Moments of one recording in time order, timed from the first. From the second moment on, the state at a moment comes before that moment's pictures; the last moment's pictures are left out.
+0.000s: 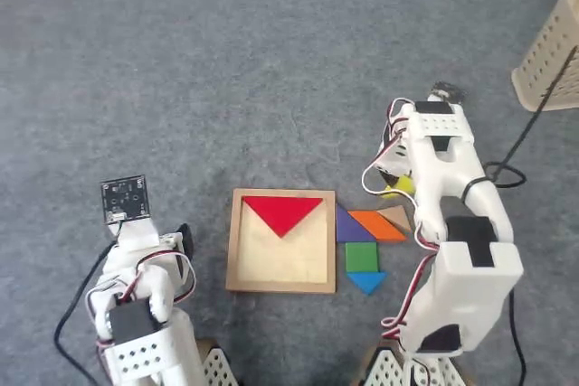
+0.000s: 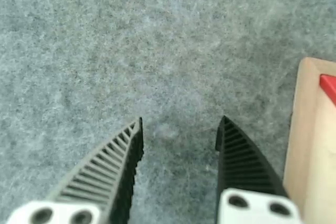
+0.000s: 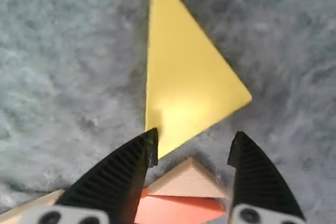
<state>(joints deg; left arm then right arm) -24.2 -103.7 97.3 72.2 -0.4 -4.5 18.1 11.3 69.5 -31.3</state>
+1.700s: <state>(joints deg) -24.2 -103.7 97.3 72.2 -0.4 -5.1 25.8 0.9 70.2 -16.2</state>
